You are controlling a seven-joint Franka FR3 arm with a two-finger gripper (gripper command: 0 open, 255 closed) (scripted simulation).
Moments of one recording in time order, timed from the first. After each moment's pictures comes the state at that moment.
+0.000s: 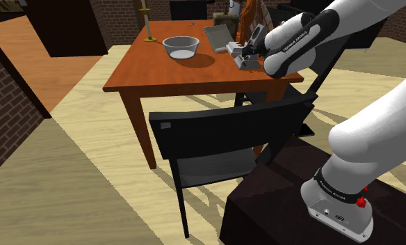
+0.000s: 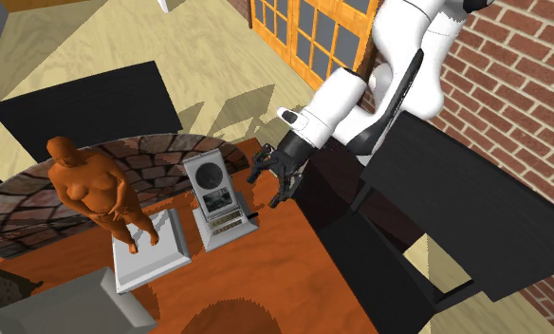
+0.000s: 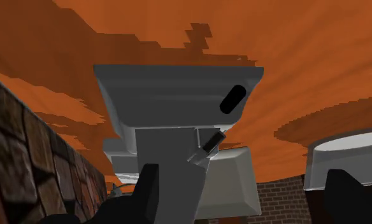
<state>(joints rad) -0.54 -0.15 0.08 -2.62 -0.14 3.44 0.26</state>
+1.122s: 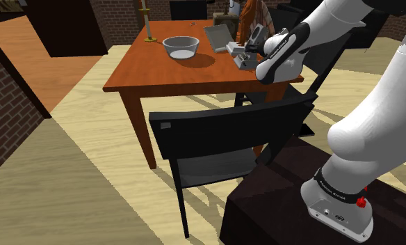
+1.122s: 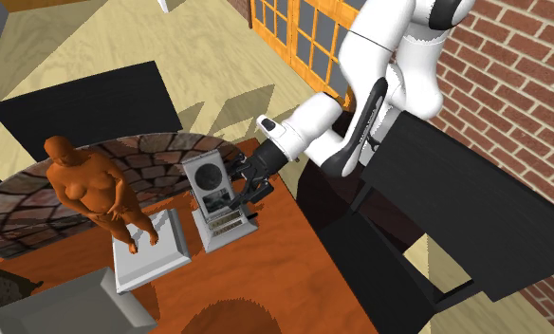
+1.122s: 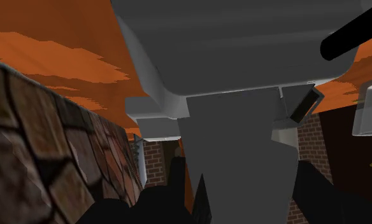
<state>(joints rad) -0.60 0.14 0.09 -2.48 -0.02 3.82 0.18</state>
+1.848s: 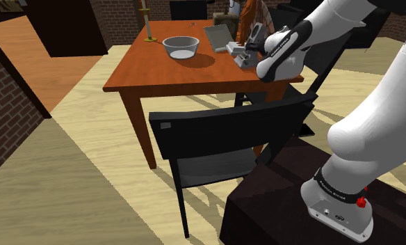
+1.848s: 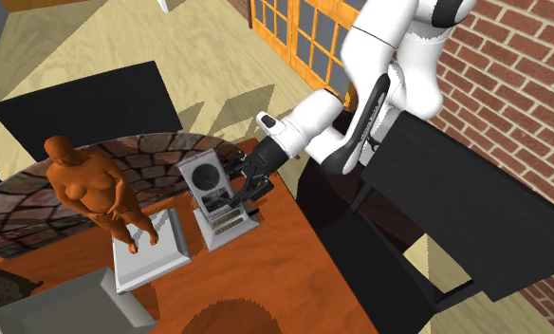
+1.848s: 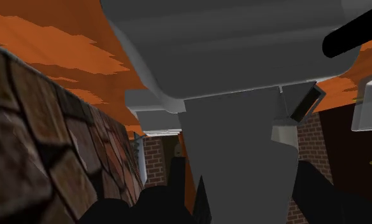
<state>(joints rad) -0.60 0.12 0.09 -2.48 -0.03 3.79 0.18</state>
